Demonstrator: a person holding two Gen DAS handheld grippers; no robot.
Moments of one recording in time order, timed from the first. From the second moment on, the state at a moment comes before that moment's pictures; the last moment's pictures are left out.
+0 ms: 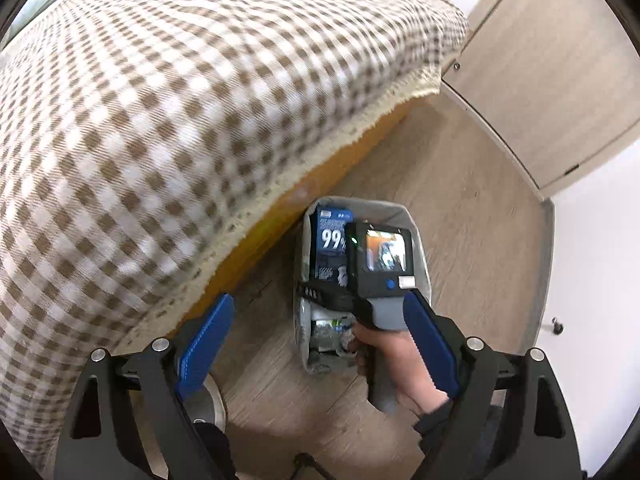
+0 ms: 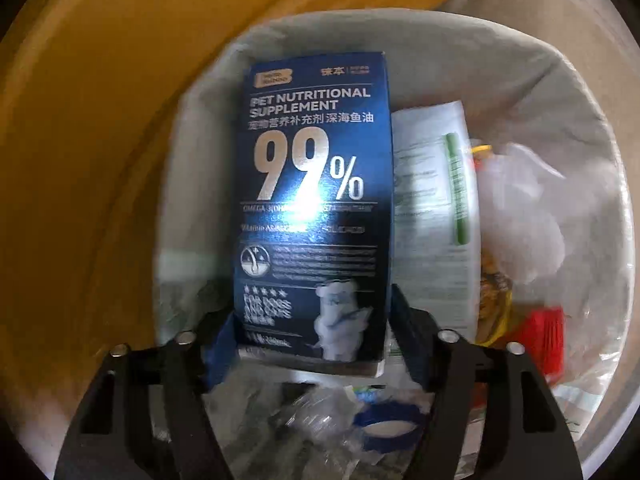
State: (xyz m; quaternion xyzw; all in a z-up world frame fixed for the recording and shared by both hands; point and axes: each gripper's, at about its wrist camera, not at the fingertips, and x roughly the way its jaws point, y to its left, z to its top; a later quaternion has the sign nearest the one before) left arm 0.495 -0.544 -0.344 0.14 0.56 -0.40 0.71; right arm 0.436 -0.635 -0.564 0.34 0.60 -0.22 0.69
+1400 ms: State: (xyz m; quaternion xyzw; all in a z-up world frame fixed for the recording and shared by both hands) left arm 0.477 -0.132 -0.138 -0.06 0.35 -0.26 0.90; right arm 0.385 -0.368 -0.122 0.09 0.28 -0.08 0.95
